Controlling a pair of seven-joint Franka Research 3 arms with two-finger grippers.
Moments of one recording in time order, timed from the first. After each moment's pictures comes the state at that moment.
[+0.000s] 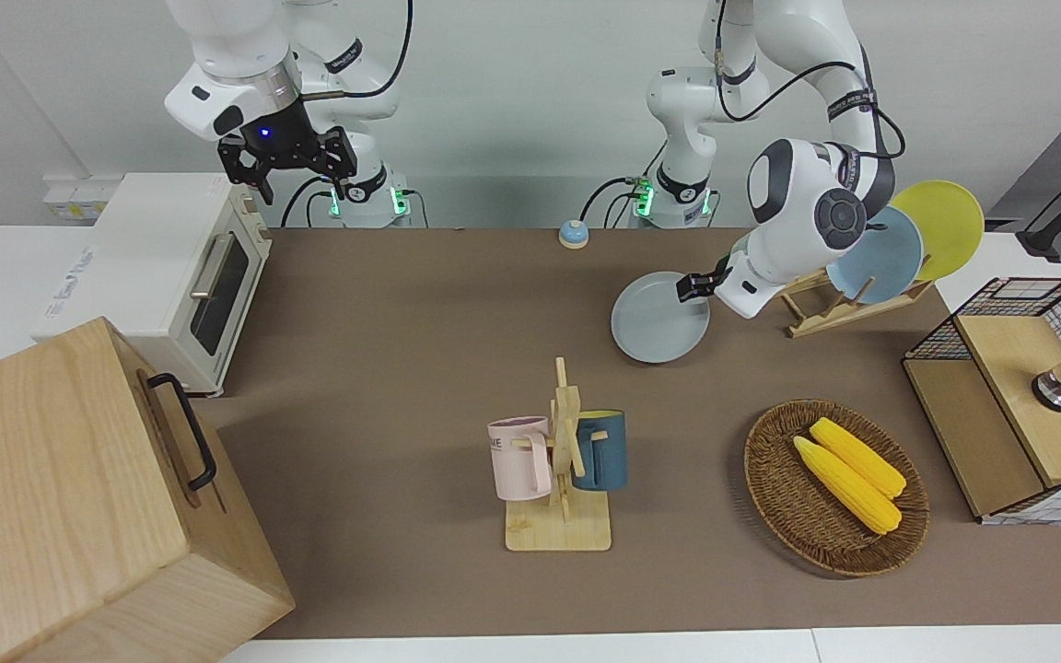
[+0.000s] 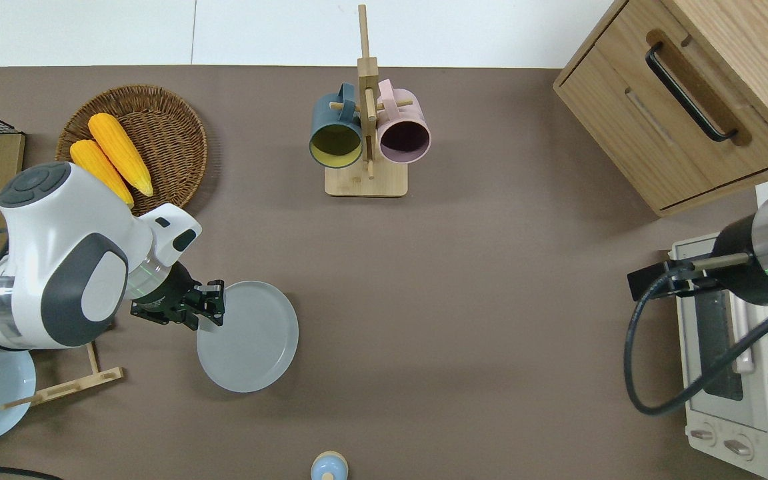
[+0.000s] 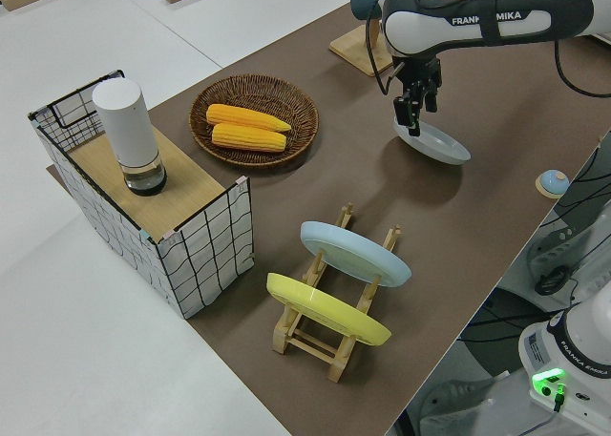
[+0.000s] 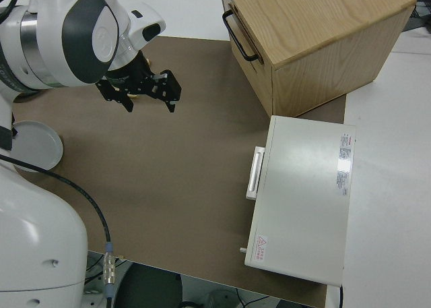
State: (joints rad) left arm -0.06 0.11 -0.07 -1.95 -0.18 1.68 -0.18; right arm -0.09 -0.02 0.23 -1.50 0.00 1.36 0.06
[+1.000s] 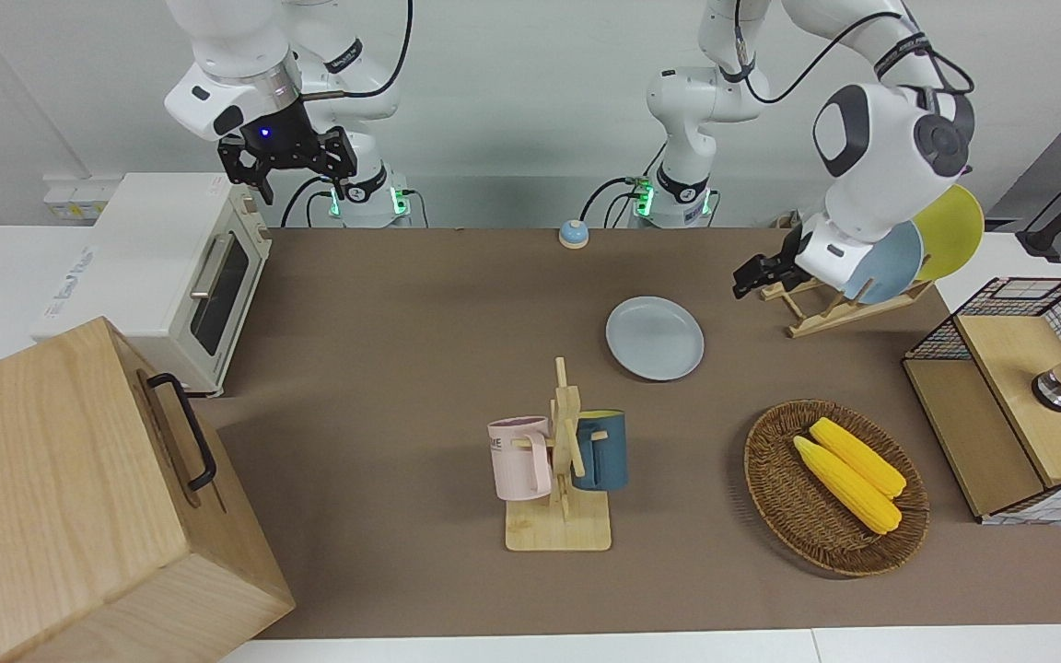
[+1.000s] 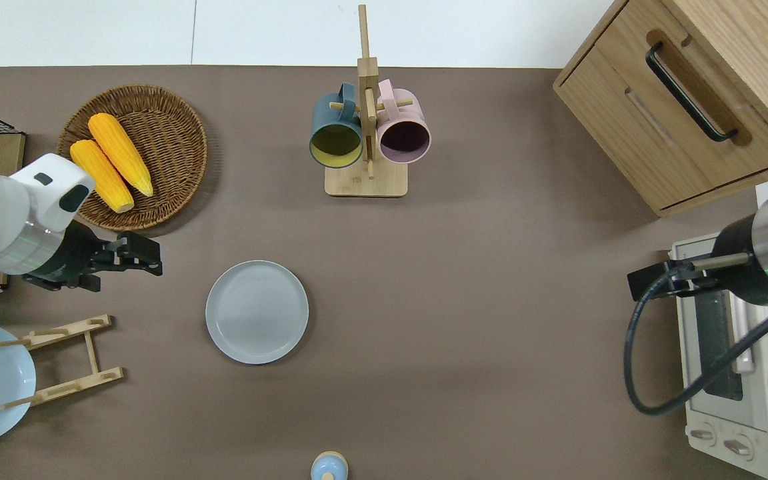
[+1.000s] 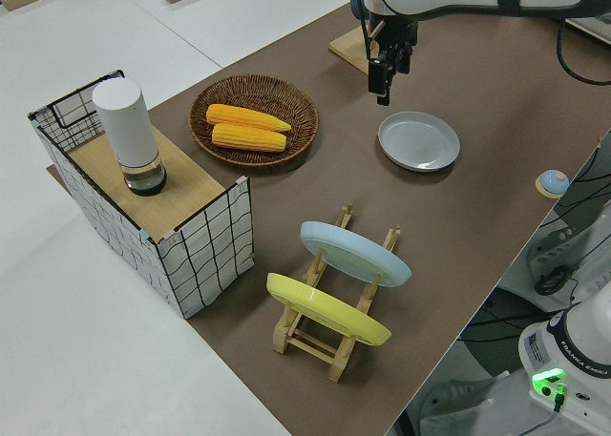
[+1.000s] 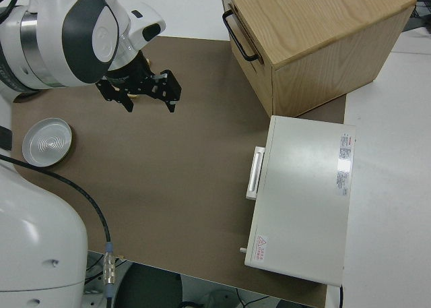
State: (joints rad) left arm -0.05 0.06 0.03 -1.78 -0.13 1.66 -0.17; right arm -0.09 -0.02 0.23 -1.50 0.00 1.36 0.06
